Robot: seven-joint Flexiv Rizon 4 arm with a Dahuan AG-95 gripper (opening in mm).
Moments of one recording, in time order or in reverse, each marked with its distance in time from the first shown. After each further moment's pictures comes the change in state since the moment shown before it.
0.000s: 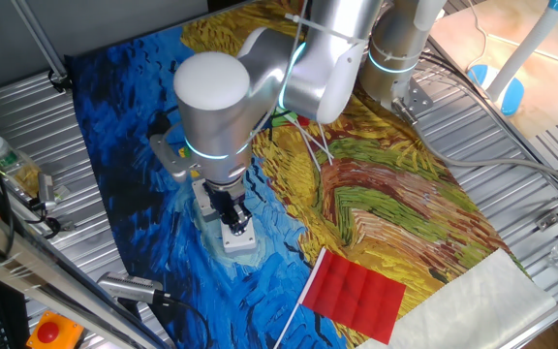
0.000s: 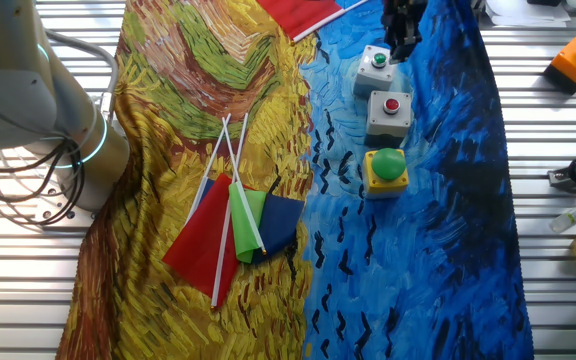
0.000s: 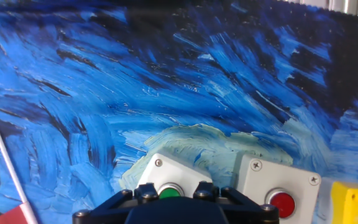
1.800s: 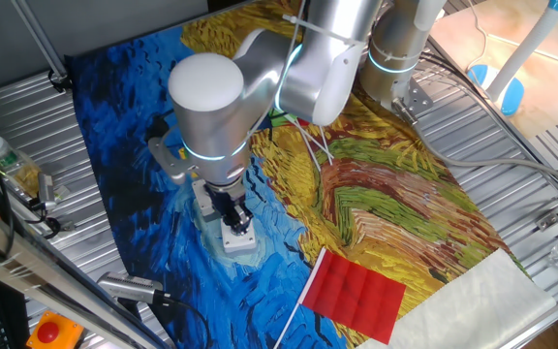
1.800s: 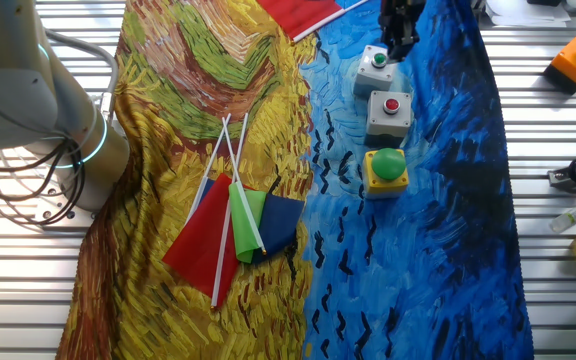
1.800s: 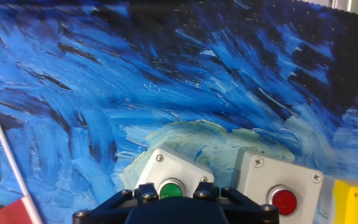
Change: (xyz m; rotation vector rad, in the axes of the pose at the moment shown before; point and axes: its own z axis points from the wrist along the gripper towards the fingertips) arm 0.005 0.007 0.005 -0.028 0.029 -0.021
